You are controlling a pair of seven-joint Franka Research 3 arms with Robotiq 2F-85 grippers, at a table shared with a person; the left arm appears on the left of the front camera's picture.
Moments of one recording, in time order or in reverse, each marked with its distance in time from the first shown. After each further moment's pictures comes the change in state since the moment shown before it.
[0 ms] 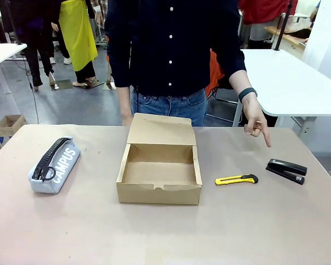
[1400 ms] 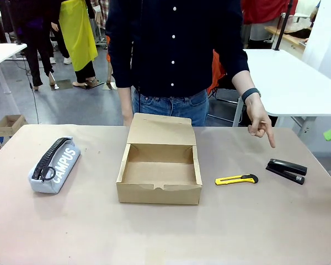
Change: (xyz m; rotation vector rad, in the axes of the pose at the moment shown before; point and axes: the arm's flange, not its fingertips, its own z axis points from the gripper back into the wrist) left arm 0.000 0.001 0.000 0.001 0.002 0.000; right arm -0.022 0.072 -0.146 -0.552 0.634 0.827
